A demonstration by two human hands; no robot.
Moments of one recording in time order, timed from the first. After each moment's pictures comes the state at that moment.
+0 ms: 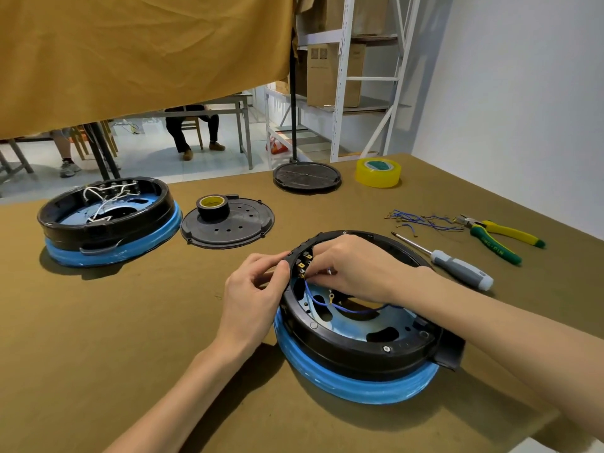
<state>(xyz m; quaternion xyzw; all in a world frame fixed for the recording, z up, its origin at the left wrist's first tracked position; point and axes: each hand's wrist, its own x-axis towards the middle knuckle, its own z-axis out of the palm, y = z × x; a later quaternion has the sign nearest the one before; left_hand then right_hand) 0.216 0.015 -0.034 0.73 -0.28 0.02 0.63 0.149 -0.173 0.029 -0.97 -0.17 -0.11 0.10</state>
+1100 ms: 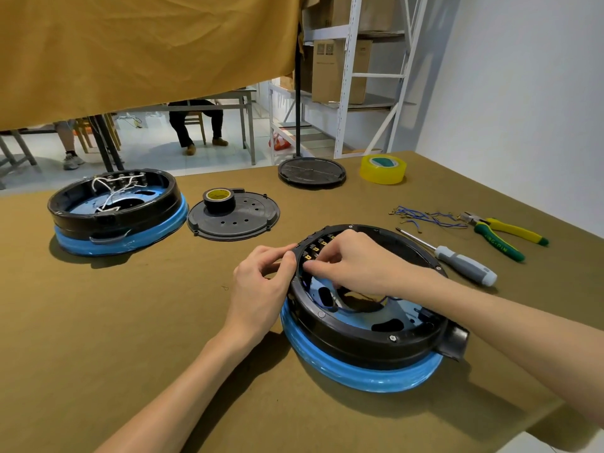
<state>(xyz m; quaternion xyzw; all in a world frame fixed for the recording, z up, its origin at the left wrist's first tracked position) 0.220 0.015 -0.039 0.73 -0.29 0.04 0.61 0.149 -0.159 0.026 -0.96 0.03 -0.04 0.27</state>
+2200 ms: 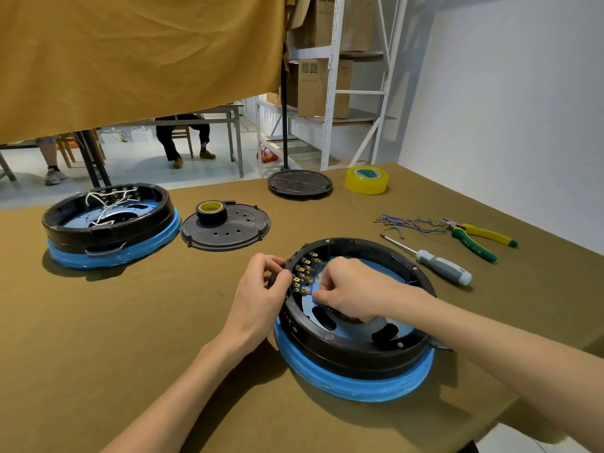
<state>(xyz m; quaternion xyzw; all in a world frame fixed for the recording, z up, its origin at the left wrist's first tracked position) 0.210 0.018 -0.032 0.77 -0.29 -0.05 0.57 0.119 -0.134 0.030 -0.96 0.14 0.05 0.22</state>
